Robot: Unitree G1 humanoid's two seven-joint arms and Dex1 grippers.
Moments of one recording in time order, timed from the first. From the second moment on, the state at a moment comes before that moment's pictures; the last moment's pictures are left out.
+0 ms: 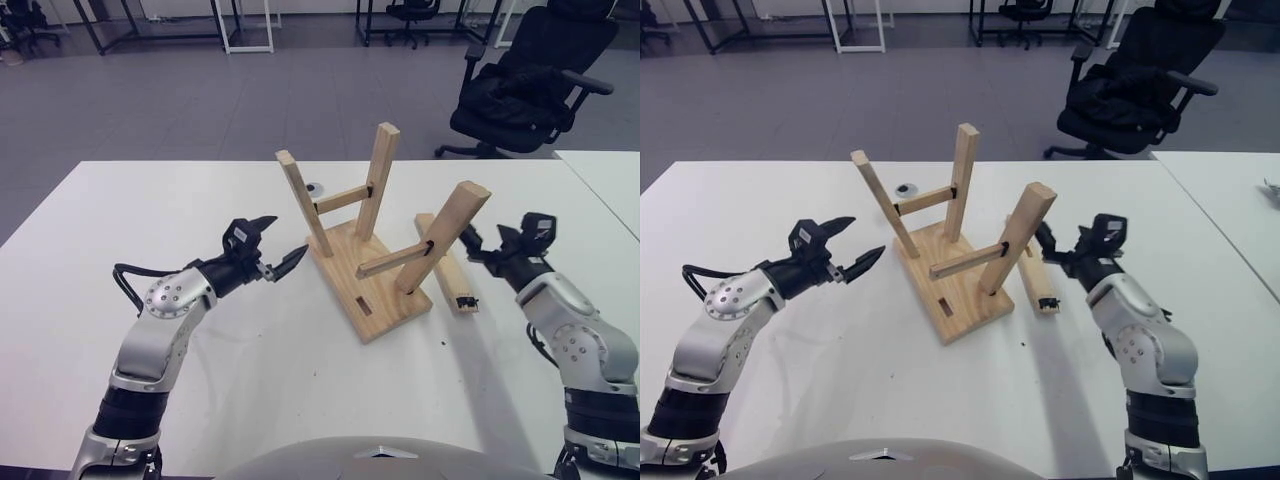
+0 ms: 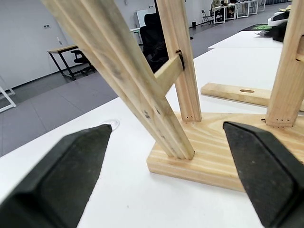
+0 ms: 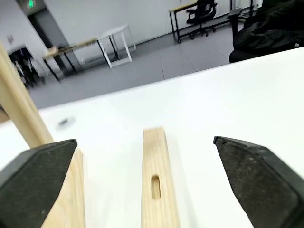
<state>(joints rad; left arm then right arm) -0.09 0.47 -0.03 -0.32 -0.31 0.32 -0.61 -0.05 -0.45 -0.18 -0.22 0.70 0.60 0.06</state>
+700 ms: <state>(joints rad) -0.17 0.45 -0.01 -0.38 -0.32 0.36 -0.60 -0.03 -0.45 -0.03 -0.10 0.35 0.69 0.18</state>
